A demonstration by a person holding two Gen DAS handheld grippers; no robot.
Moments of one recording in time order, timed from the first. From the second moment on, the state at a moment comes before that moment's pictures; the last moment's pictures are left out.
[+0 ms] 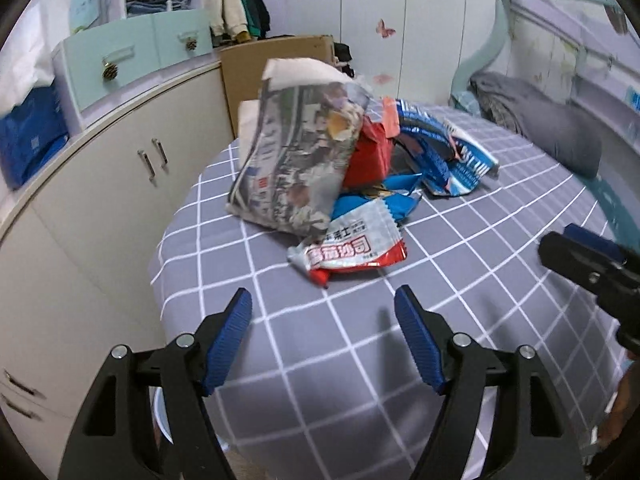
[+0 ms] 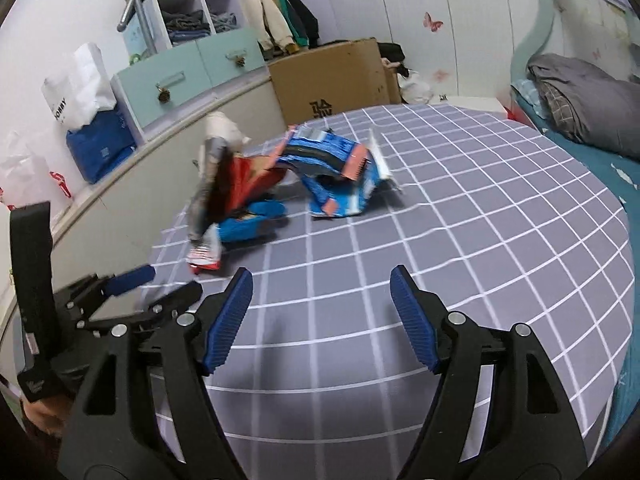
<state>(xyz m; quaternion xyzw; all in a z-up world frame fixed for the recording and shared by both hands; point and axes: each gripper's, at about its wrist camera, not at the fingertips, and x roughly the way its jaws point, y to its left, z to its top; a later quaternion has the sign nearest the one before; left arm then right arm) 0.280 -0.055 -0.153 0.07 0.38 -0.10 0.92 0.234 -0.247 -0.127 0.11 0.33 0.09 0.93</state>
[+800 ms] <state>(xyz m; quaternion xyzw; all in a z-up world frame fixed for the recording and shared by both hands) 0.279 -0.066 -0.150 0.08 0.40 -0.18 0.90 0.267 -0.236 -0.124 0.09 0.35 0.10 0.93</state>
